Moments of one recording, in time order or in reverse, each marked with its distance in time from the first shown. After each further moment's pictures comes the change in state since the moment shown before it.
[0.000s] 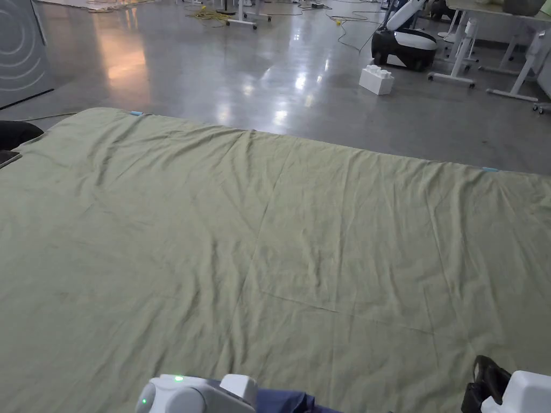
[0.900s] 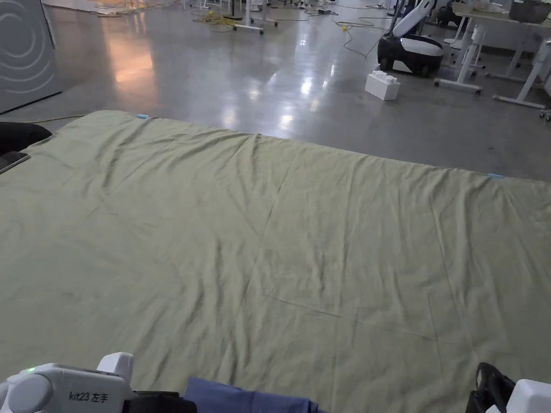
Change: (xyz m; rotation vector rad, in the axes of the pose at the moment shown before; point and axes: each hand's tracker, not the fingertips) left arm -0.162 -0.008 0.091 0.190 -0.046 0.199; right arm 0.000 0.001 0.003 0.003 0.015 0.002
